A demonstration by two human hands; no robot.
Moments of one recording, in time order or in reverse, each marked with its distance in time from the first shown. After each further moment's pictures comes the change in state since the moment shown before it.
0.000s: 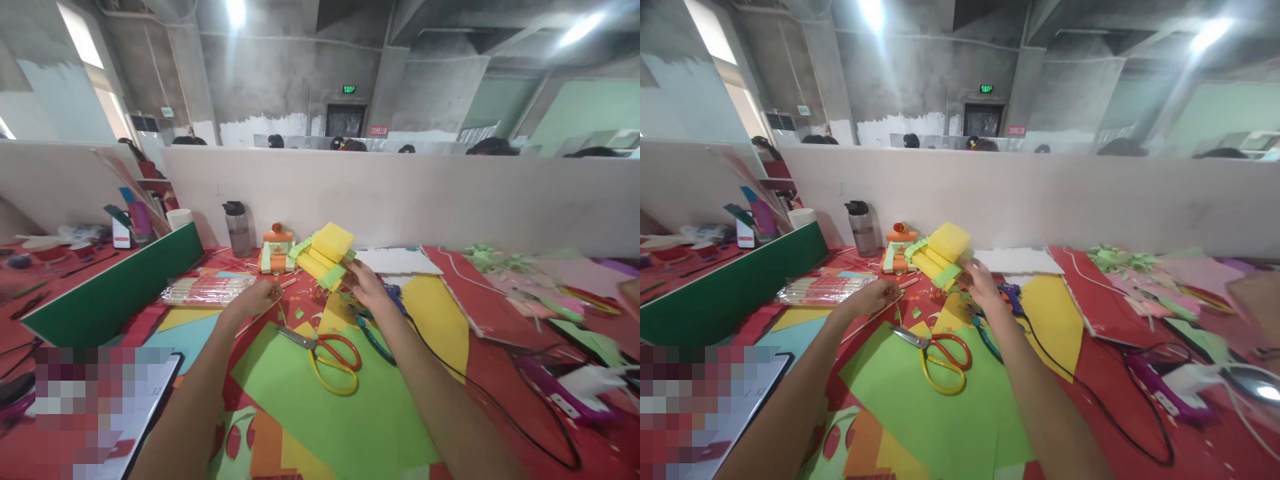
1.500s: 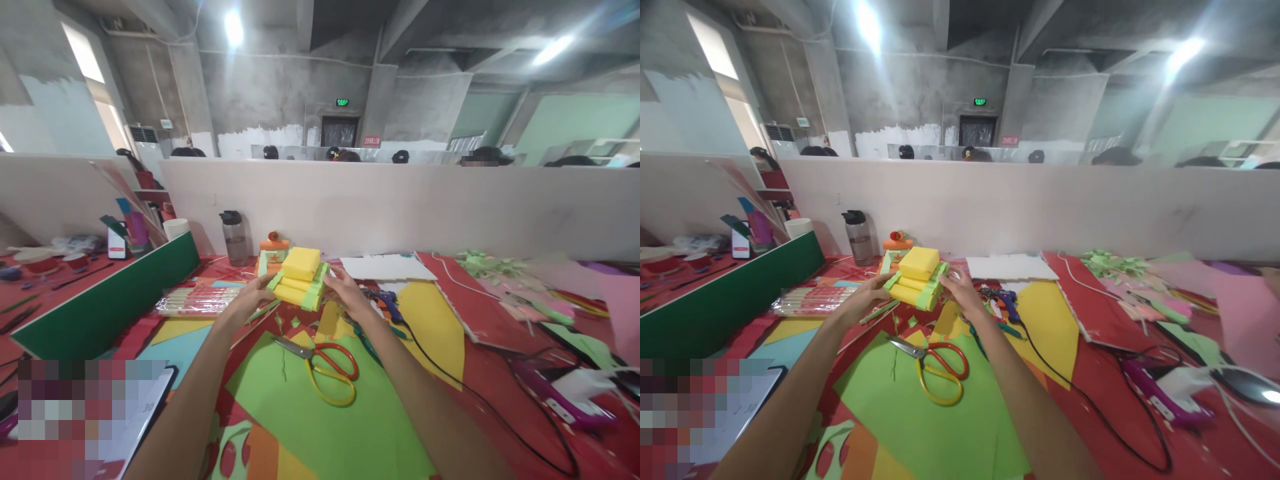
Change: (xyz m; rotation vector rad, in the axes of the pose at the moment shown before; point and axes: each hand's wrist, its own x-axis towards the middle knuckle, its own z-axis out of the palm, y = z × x) left_hand 0.001 0.011 0.001 -1.033 0.162 -0.116; right_hand -0.011 0.011 0.021 -0.200 -0.025 0.088
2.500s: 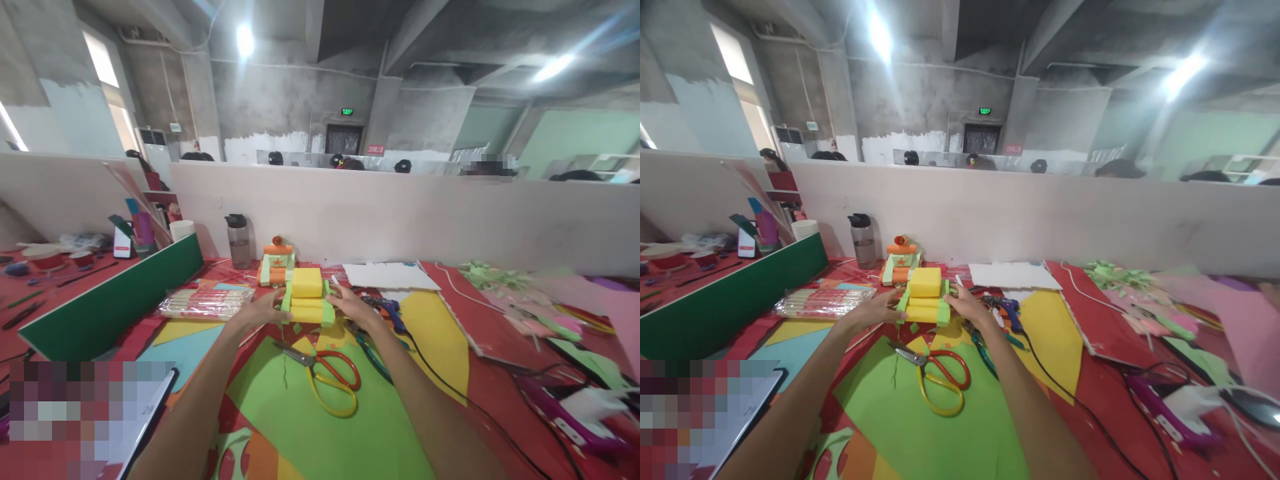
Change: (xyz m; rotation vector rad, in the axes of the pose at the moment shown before) left_hand -0.009 0.003 0.013 0.189 -0.213 -0.140; right_hand 0.005 0.011 -0.020 -0.314 -0.093 0.111
